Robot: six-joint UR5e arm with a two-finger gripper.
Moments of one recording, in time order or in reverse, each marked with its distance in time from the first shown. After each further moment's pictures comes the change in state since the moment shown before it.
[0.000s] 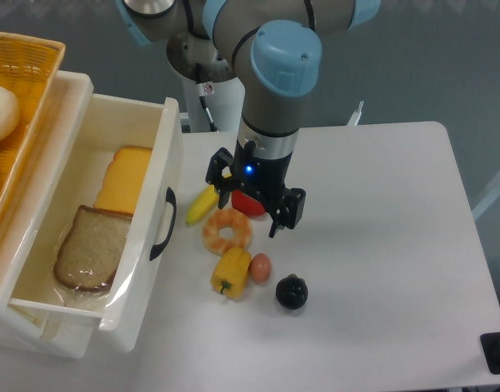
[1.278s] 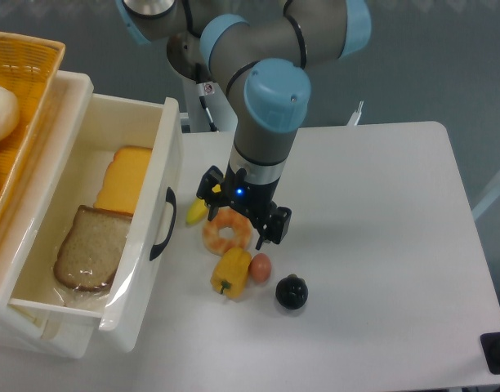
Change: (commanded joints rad) arm -0.028 -0.071 -0.092 0.029 -0.051 -0.041
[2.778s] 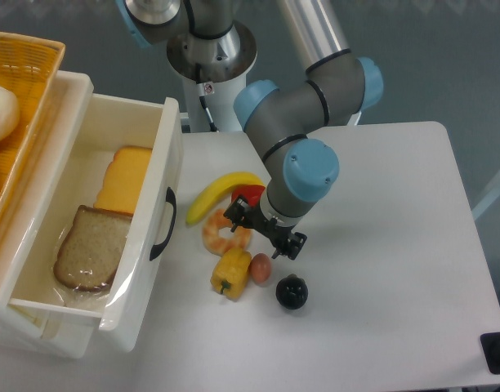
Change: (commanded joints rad) arm 0.100 -0.161 -0.046 -0.008 0.055 0.064
